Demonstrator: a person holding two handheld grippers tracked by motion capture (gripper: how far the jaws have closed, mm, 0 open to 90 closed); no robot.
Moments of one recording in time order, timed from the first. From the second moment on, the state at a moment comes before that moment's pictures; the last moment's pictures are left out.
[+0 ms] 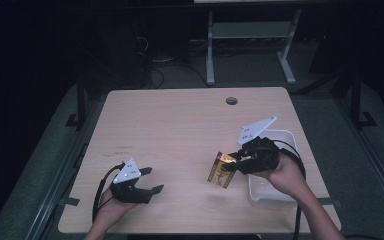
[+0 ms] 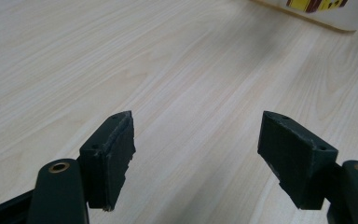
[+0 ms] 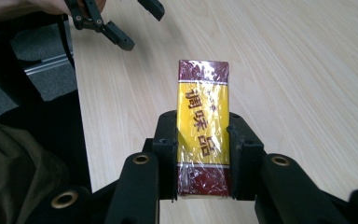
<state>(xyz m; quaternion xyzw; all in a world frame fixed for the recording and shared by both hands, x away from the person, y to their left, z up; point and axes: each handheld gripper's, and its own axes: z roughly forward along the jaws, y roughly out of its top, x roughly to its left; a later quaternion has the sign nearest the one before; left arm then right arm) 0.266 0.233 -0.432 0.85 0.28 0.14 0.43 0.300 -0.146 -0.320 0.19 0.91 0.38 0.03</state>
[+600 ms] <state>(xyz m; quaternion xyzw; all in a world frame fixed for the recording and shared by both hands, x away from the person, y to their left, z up) 0.268 0.235 -0.433 0.84 0.28 0.14 0.44 0.306 -0.178 -0.307 0.19 0.91 0.37 0.06</state>
